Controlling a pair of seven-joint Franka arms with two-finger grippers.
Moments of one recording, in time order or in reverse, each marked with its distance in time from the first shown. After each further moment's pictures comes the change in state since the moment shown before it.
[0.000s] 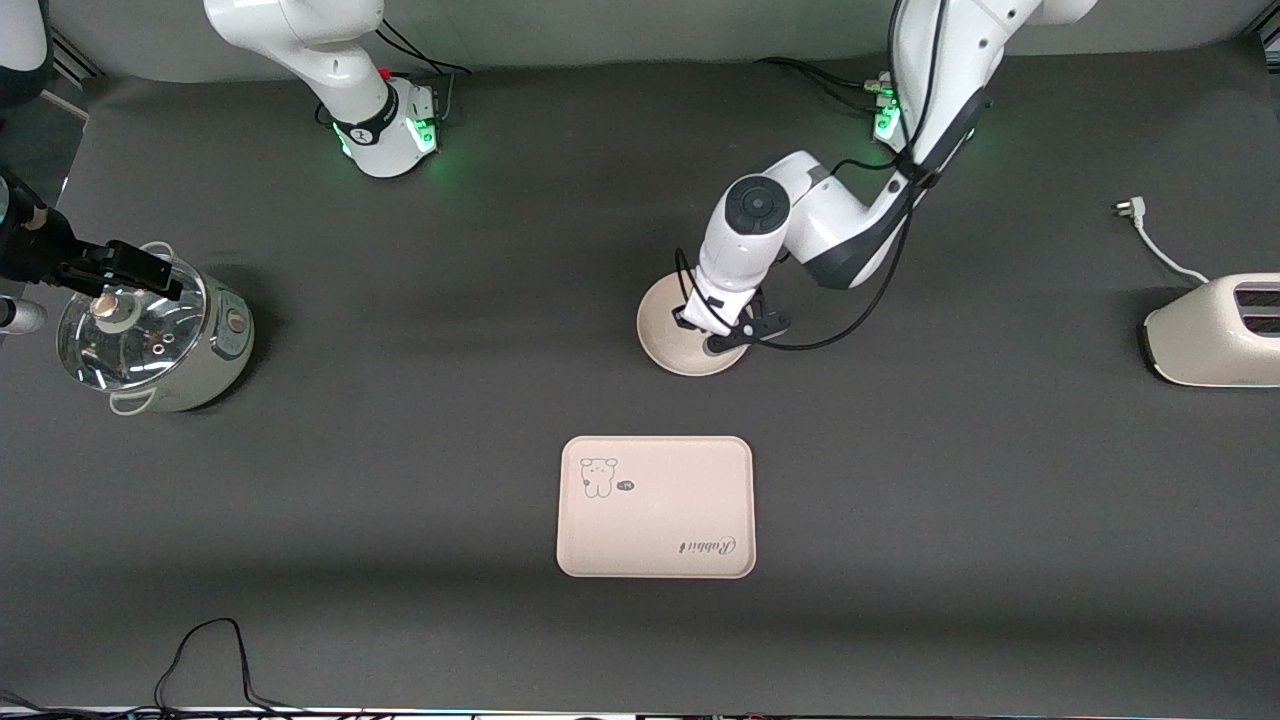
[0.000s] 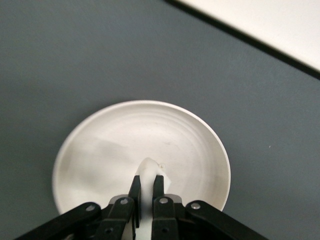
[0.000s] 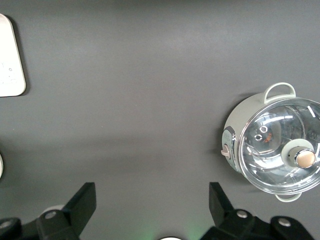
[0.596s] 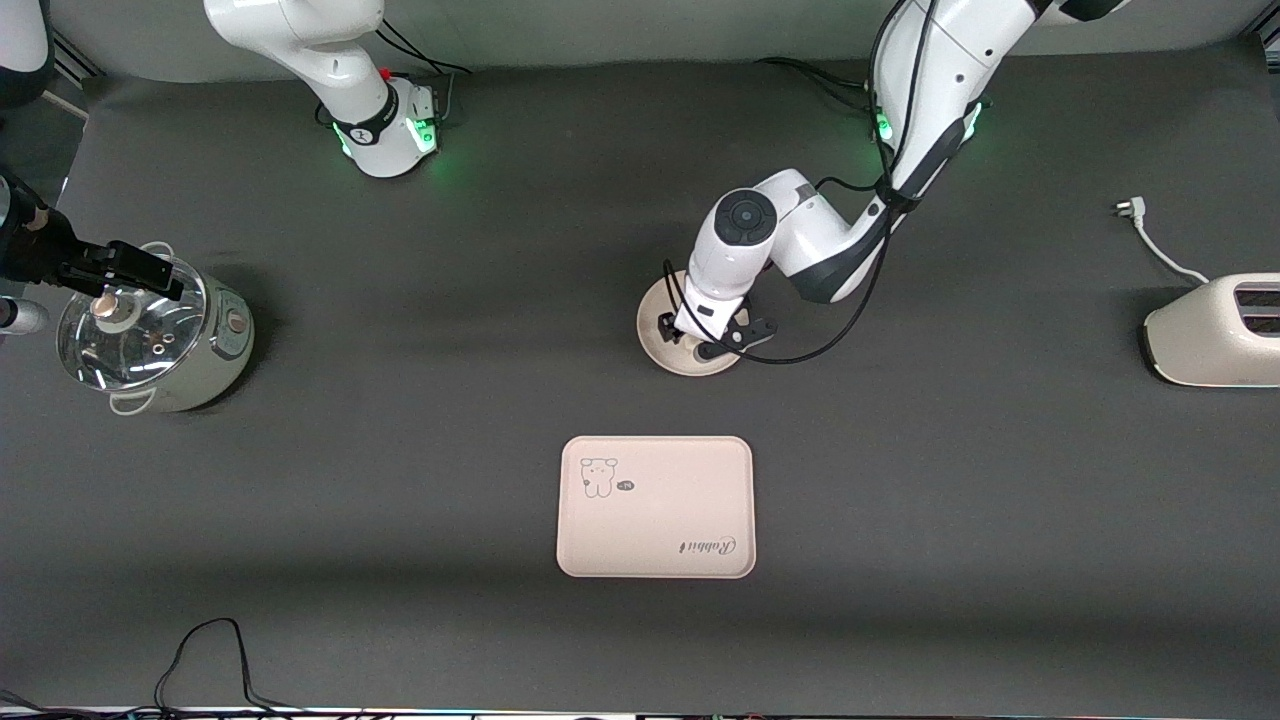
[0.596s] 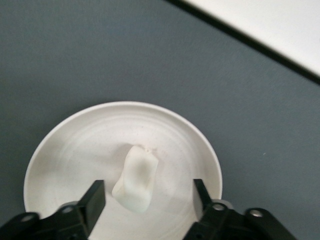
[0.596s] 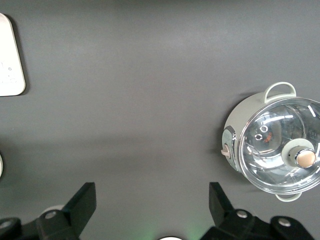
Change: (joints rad) left arm -0.002 0.018 0.007 0.028 0.052 0.015 -0.041; right arm 0.000 0.000 0.000 -0.002 0.000 0.000 0.000
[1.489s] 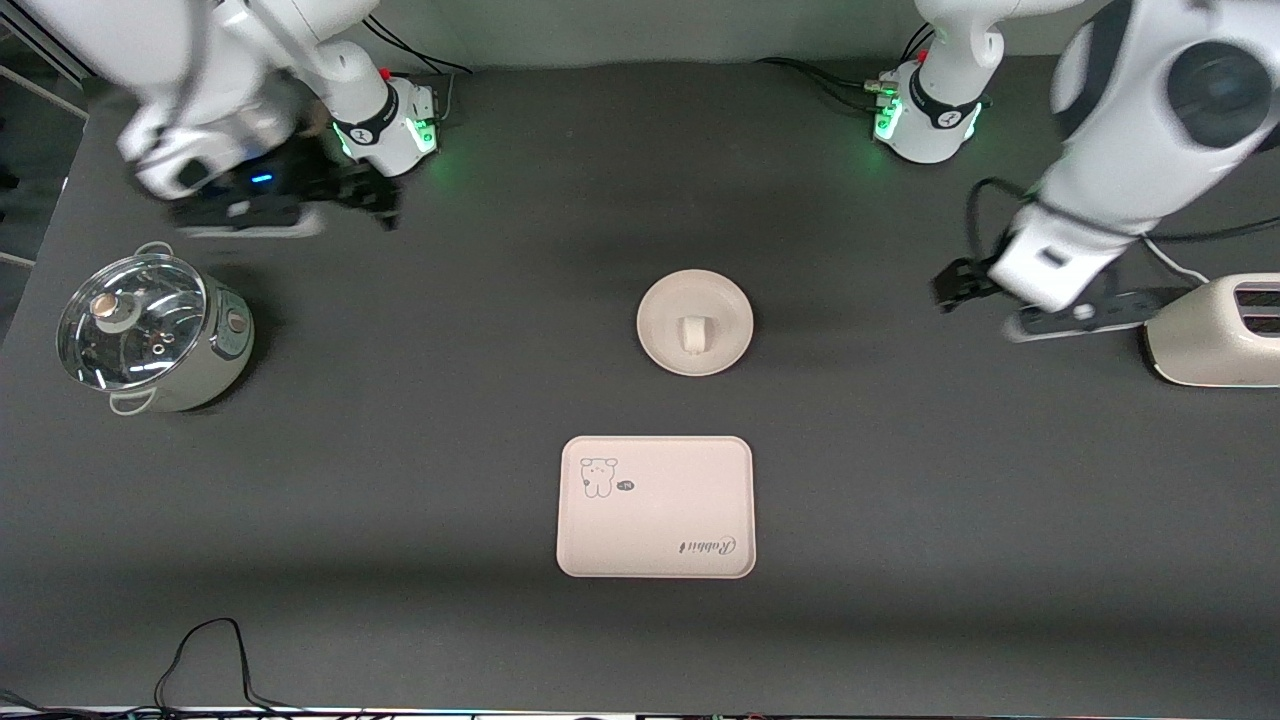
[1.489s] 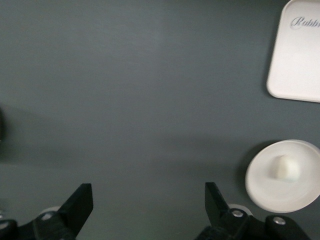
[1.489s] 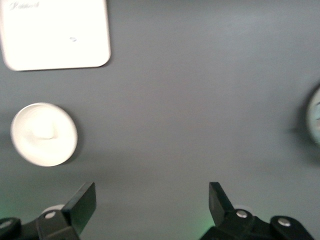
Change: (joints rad) left arm 0.357 -0.597 0.245 0.119 -0.236 -0.782 1.074; right arm 0.550 -0.106 0.030 -0.130 0.015 0.081 0.544
